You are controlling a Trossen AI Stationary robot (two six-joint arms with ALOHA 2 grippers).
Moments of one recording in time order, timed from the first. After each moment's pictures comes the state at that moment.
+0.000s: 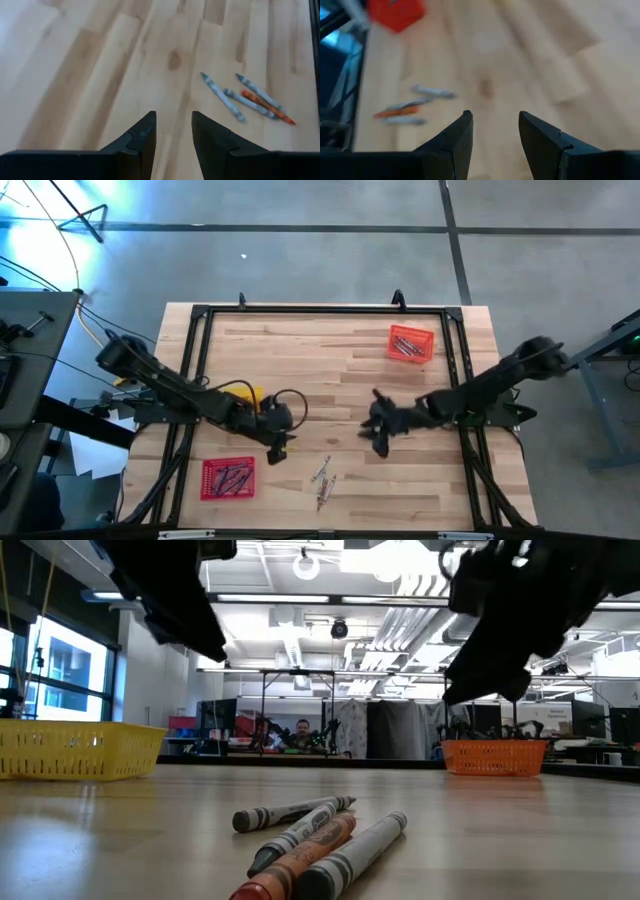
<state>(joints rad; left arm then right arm) -0.43 1.45 0.91 -0.35 -0.31 -0.61 0.35 1.37 0.60 0.08 0.22 0.70</state>
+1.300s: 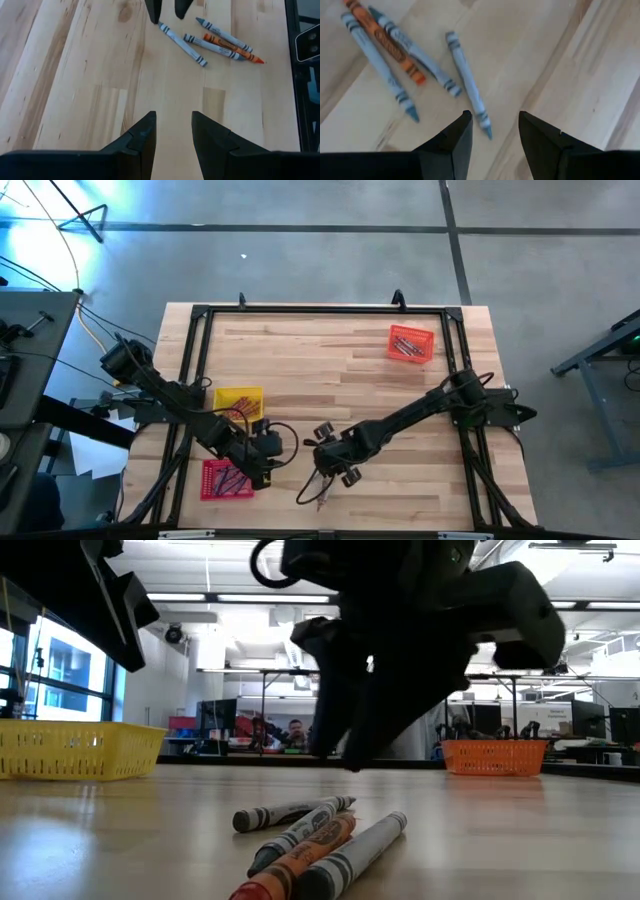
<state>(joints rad) -0.63 1.52 0.91 -0.38 -0.33 -0.68 0.39 2.08 1.49 -0.53 0.09 -0.24</state>
